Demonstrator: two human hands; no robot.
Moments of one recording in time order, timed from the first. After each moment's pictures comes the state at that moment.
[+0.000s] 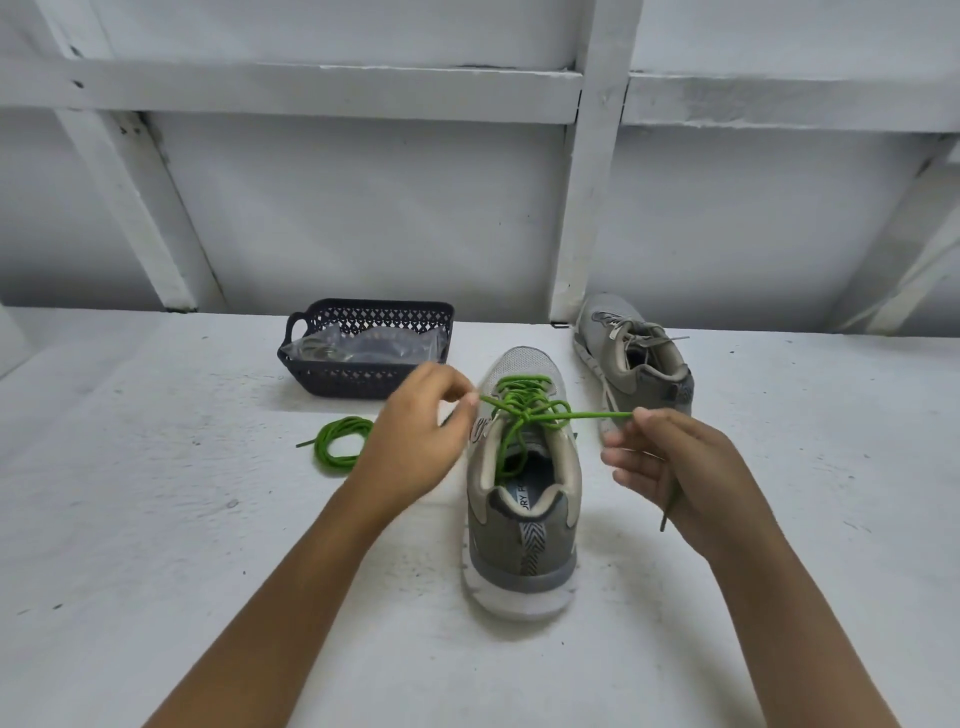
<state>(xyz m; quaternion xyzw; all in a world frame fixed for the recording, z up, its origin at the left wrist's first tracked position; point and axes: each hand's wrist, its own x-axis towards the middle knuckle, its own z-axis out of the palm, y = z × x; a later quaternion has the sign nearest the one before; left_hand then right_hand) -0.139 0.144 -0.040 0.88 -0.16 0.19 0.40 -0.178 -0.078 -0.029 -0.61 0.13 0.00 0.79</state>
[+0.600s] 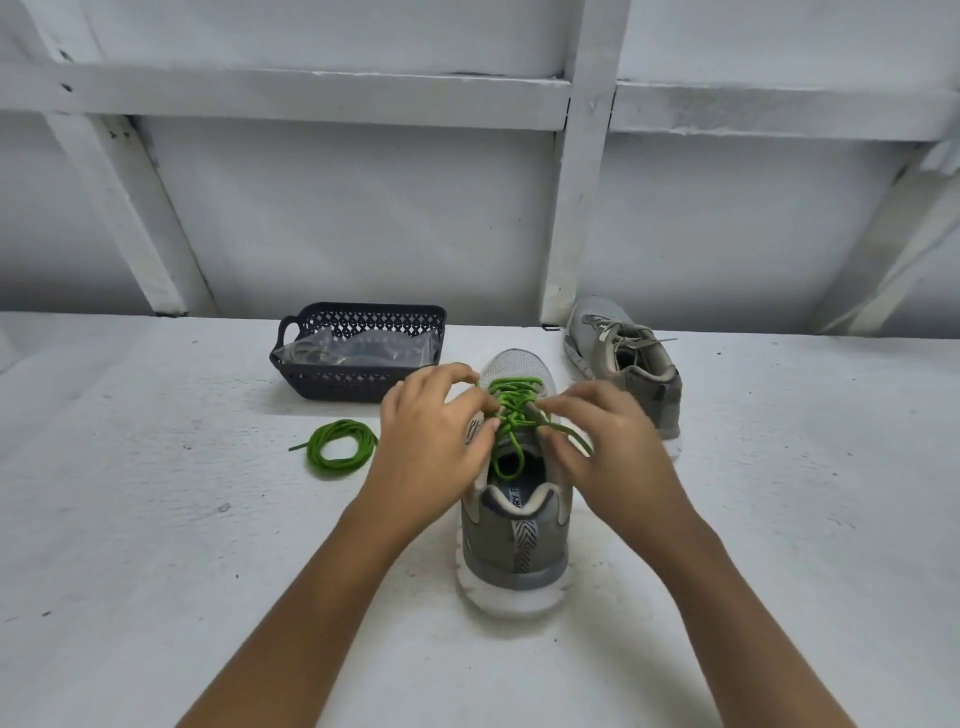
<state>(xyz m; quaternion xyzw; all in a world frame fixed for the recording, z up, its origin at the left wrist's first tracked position) -0.140 0.132 -0.052 0.92 -0.19 0.25 0.22 -0.166 -0.047 -0.044 -0.91 -0.13 -0.24 0.30</state>
